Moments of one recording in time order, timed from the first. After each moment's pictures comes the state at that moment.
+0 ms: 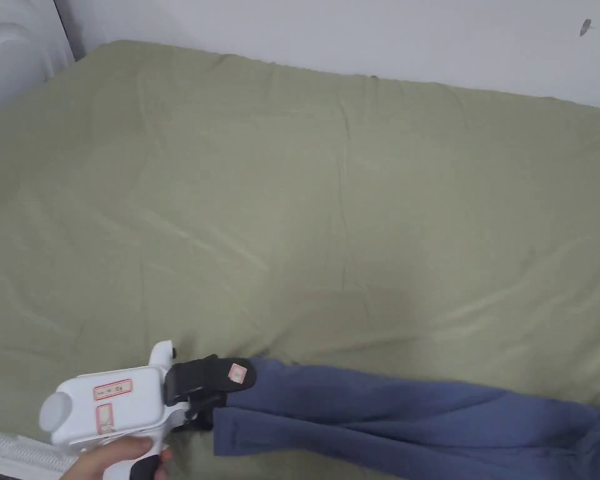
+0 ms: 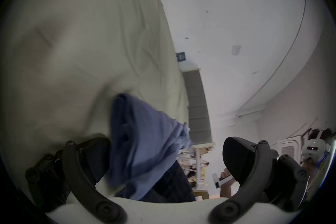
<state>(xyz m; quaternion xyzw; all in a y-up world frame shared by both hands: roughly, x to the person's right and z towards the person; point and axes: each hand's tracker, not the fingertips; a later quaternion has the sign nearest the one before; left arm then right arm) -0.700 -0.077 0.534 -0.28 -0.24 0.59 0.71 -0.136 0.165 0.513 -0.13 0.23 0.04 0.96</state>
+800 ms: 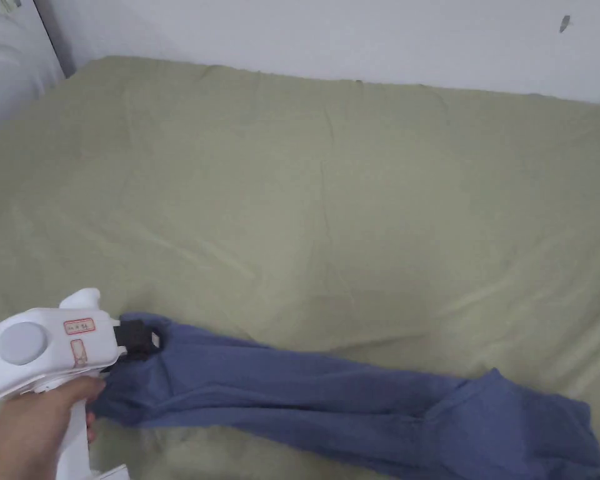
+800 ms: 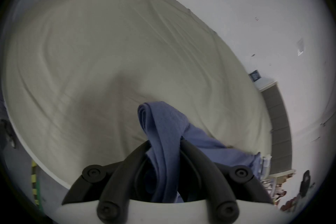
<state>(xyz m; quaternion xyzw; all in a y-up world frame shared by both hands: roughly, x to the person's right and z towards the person) -0.740 0.029 0.520 -0.41 0.16 0.37 0.82 -0.114 0.166 0.520 -0.10 0.26 0.02 0.96</state>
